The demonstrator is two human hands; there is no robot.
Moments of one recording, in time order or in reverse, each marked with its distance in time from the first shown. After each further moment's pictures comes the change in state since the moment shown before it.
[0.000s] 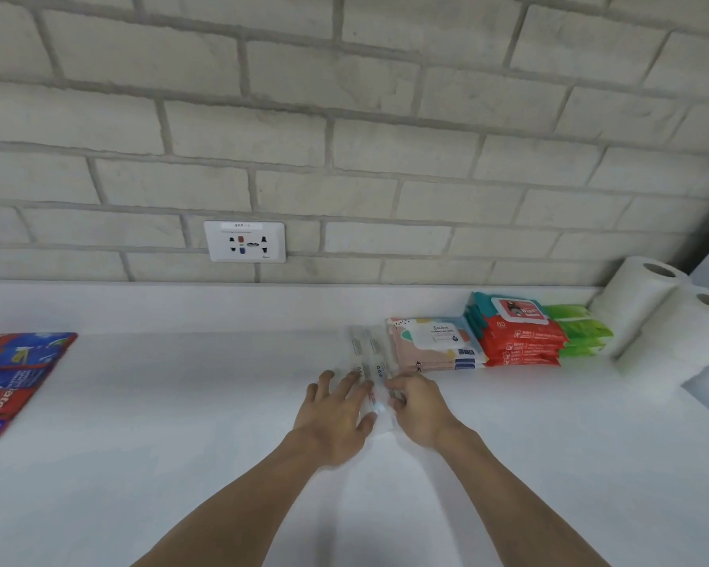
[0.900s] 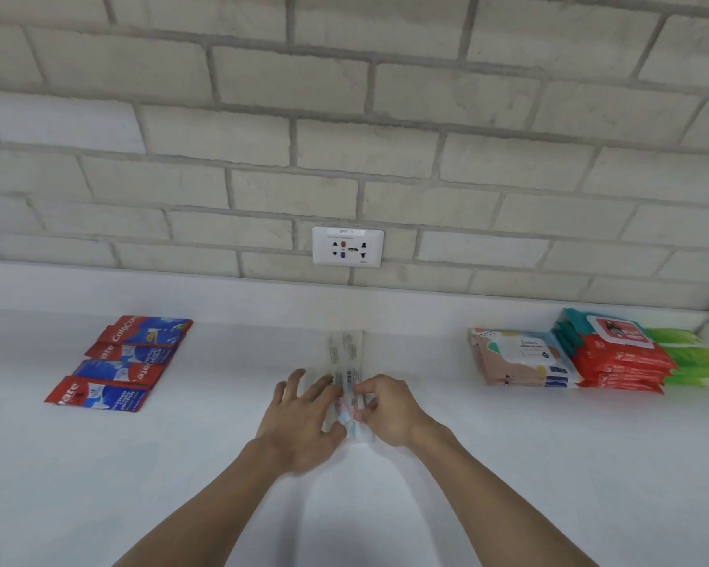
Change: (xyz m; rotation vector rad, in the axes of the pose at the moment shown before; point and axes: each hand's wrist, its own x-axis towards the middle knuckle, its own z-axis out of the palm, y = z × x) left_hand -0.093 -0.138 -0.028 0.038 0.103 -0.168; right_hand 0.016 -0.152 0.059 0.251 -0.156 -0.143
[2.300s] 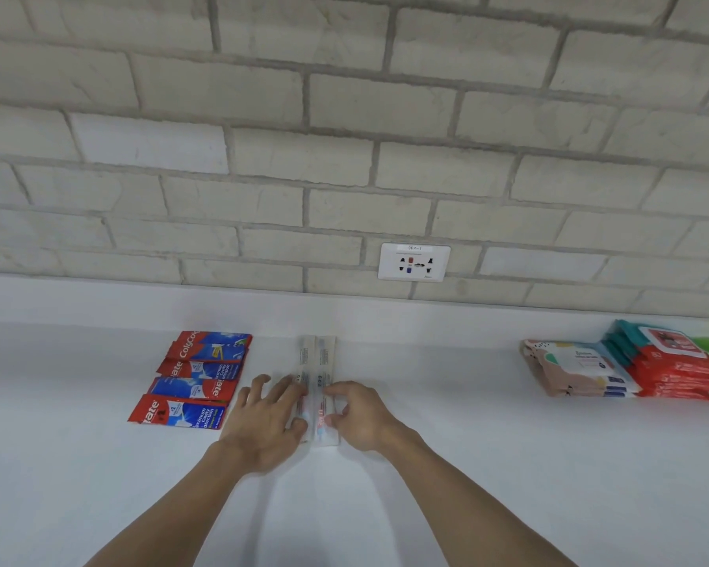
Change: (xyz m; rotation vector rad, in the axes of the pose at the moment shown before) left_hand -0.035 -0.161 -0.035 -0.015 -0.033 -0.067; right_hand 0.048 -0.114 0.097 0.128 -0.097 0.051
